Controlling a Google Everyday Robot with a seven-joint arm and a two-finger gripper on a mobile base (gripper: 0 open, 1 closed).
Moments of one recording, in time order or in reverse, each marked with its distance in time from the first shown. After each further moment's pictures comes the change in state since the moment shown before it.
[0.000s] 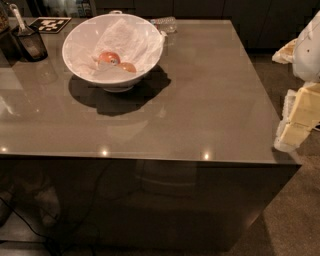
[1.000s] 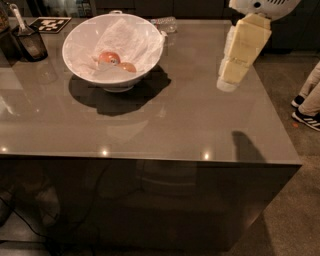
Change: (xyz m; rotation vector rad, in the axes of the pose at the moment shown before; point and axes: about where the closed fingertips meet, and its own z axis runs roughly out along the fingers) arm -0.110 -0.056 -0.034 0.074 -0.058 -0.021
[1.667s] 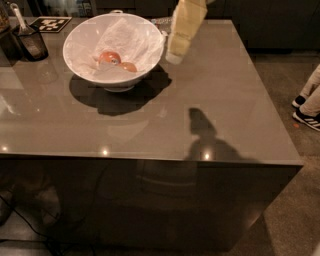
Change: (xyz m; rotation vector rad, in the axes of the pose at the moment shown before) arm -0.086 -0.047 0.038 -0.069 -0.080 -0.019
